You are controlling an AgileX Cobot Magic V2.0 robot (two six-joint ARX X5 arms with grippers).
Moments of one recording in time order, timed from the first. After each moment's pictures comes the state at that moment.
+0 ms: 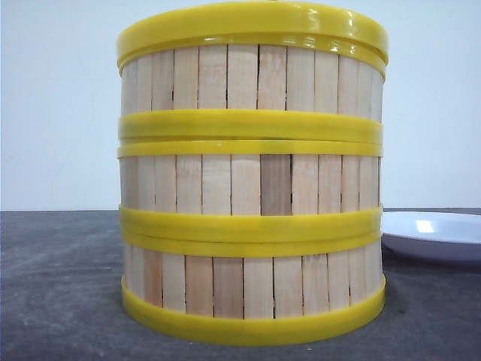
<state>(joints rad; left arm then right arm) -0.51 0.29 0.95 -0.83 0.08 -0.20 0.83 1.39 1.73 -1.00 0.14 0.07</state>
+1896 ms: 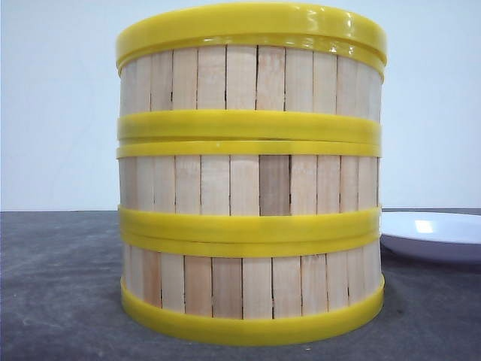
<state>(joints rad) -0.51 0.29 0.76 -0.71 0.10 -0.18 1.08 0.47 1.03 -0.98 0.55 0.30</state>
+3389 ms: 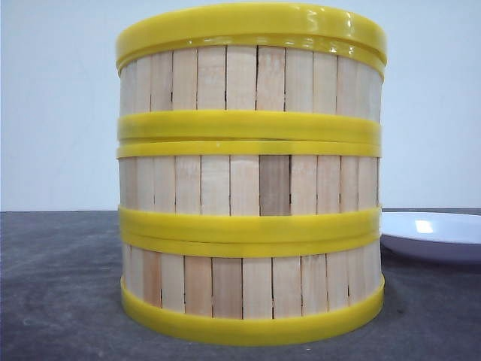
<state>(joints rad) -0.01 0.01 0.03 -0.18 0.02 -0.02 1.08 0.47 1.03 -0.98 0.55 0.30</state>
